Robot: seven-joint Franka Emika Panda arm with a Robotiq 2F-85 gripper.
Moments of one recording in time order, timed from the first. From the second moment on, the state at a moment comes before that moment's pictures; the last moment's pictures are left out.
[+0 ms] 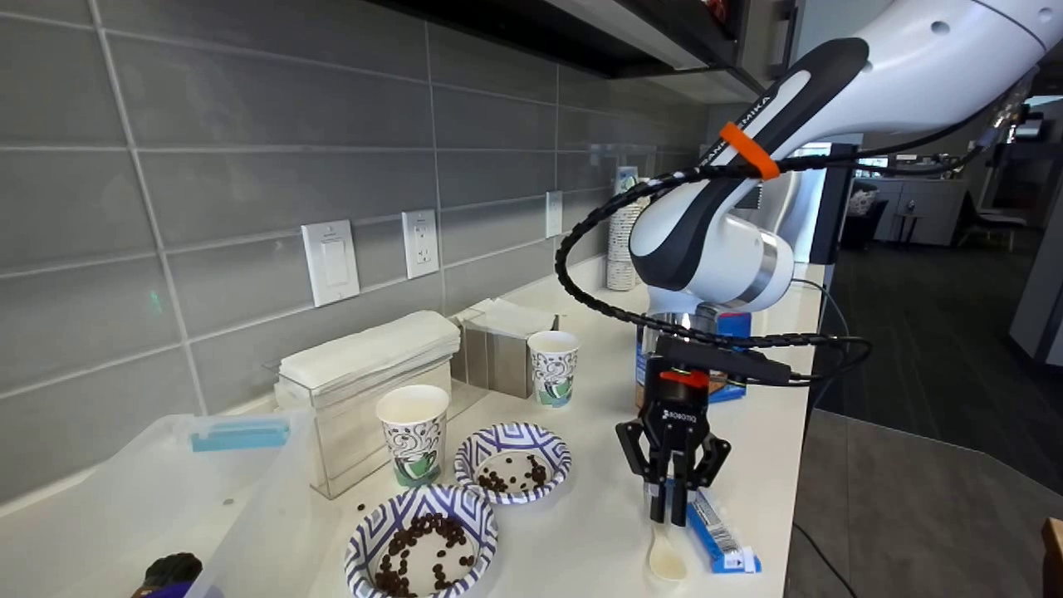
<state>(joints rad) -0.01 0.36 0.02 -2.19 0.70 2.13 0.23</state>
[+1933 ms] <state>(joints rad) -0.02 0.45 0.00 -2.11 0.70 2.06 0.31</state>
